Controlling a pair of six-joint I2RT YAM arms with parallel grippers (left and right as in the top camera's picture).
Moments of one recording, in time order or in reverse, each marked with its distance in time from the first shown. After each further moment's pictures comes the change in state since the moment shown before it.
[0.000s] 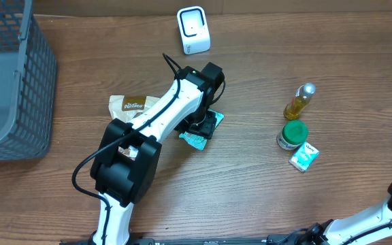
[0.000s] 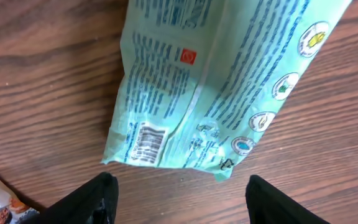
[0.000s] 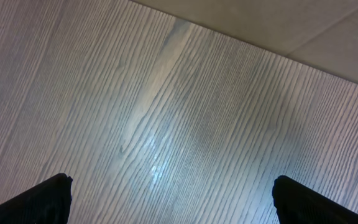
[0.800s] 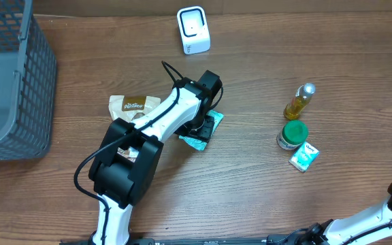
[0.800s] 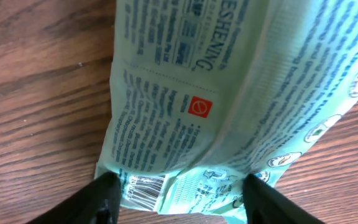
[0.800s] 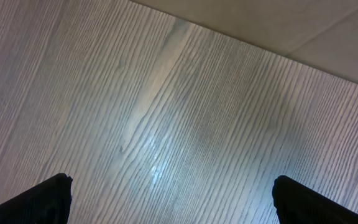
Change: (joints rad) left arm 0.000 -0.013 -0.146 0.192 -0.014 0.002; right arm 0.000 0.000 0.000 0.001 0.000 0.000
